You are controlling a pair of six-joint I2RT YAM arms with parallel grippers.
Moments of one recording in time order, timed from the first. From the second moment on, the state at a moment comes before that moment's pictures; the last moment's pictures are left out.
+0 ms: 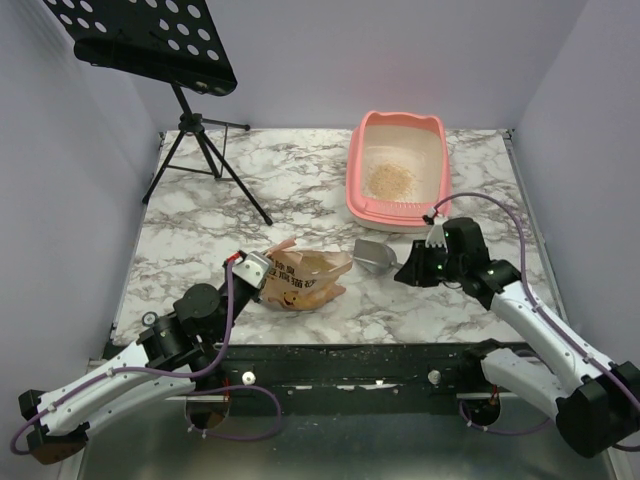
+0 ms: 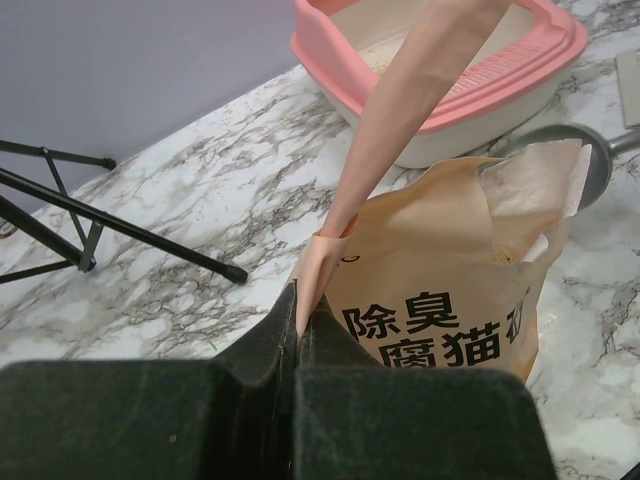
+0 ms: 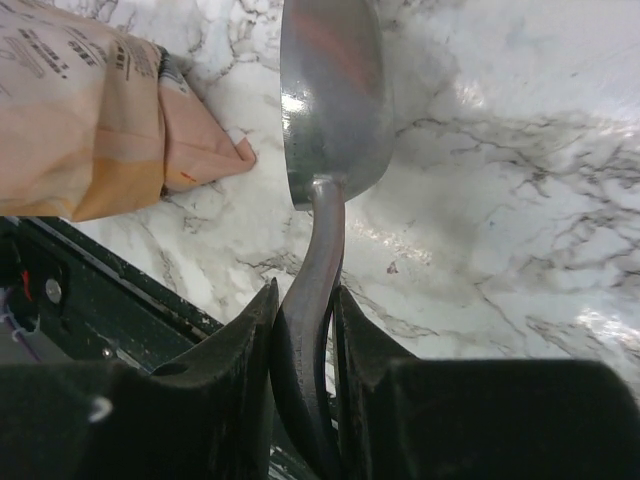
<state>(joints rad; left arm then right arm) -1.03 0.36 0.48 -0.15 -0.48 0.21 0.40 0.95 0.72 -0.56 -0.32 0.34</state>
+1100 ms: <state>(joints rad) -1.02 0.40 0.48 -0.13 -0.48 0.22 0.35 1.31 0.72 -0.02 -0.43 0.41</state>
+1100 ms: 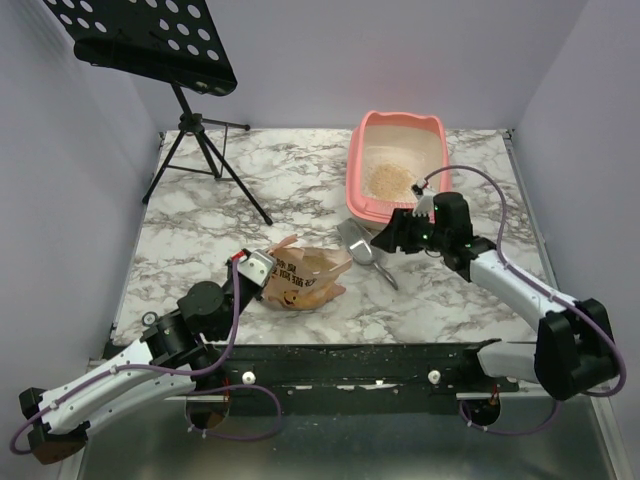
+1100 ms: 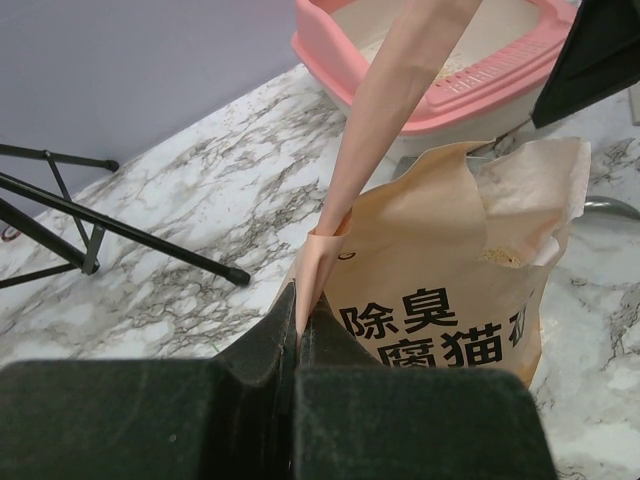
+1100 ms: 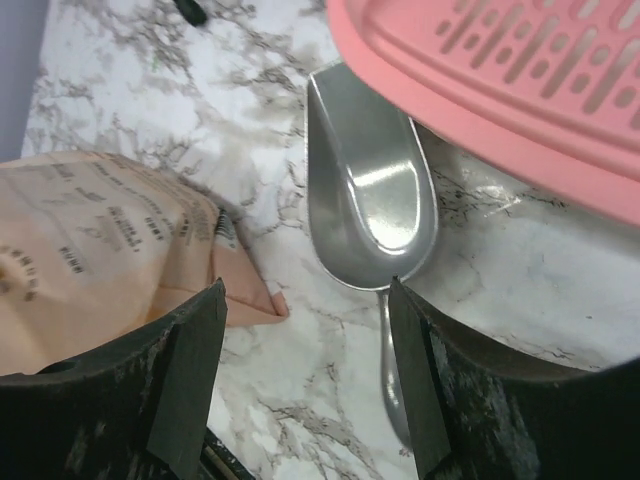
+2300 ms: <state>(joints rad) -1.02 0.55 0.81 -0.59 -0.37 0.22 0.60 1.18 0.80 0.00 -0.86 -0.28</state>
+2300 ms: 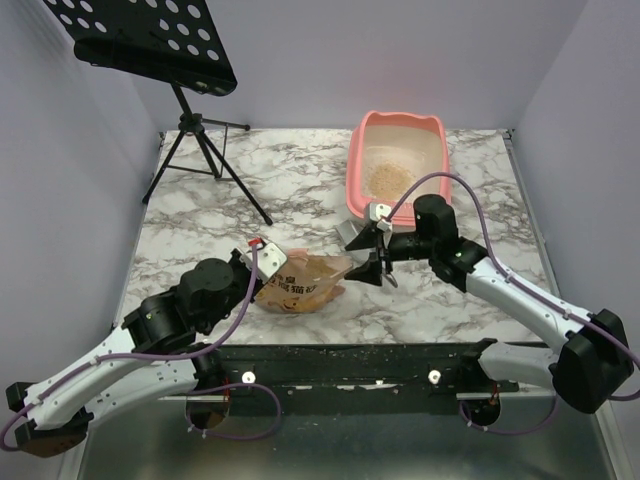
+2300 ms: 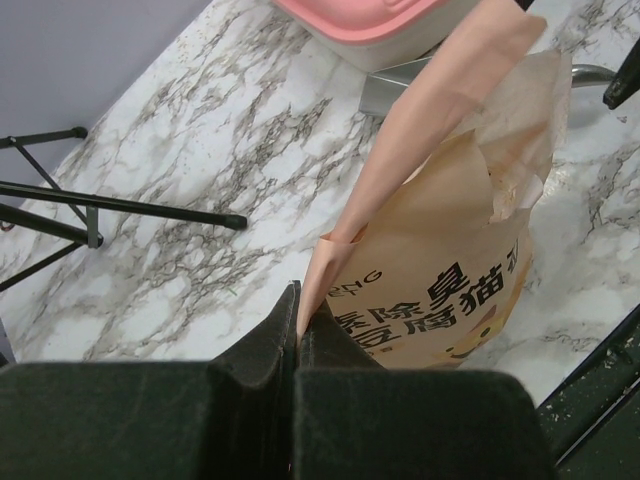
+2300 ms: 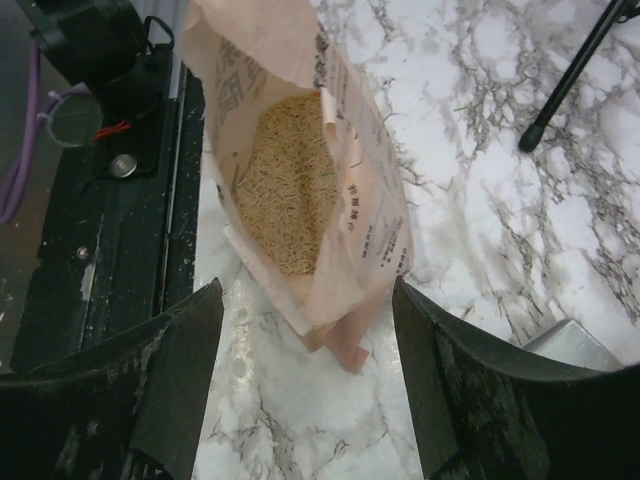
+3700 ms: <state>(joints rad) -1.00 0.73 0.92 -0.57 -0.27 0.29 0.65 1.25 0.81 0.07 -0.80 -0.21</state>
